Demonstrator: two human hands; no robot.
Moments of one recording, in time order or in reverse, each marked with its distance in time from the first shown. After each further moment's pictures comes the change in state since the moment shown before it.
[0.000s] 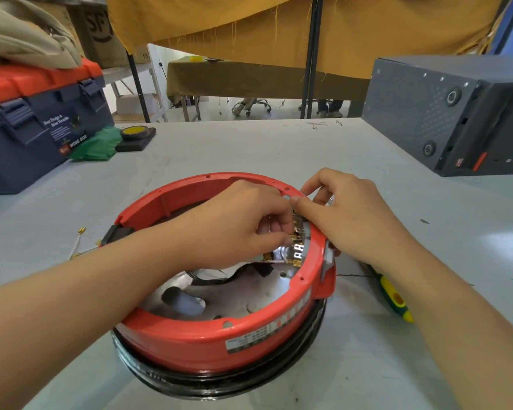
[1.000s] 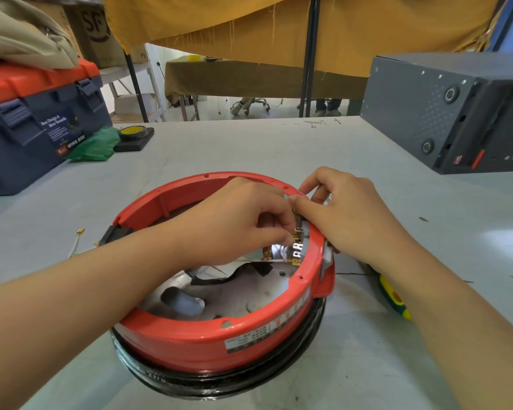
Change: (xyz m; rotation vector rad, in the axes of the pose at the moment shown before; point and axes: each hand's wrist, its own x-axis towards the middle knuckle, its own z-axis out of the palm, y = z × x) left_hand 0.002 -0.003 0.001 -0.100 0.032 0.022; right_hand -0.001 -0.003 0.001 -0.022 0.015 -0.008
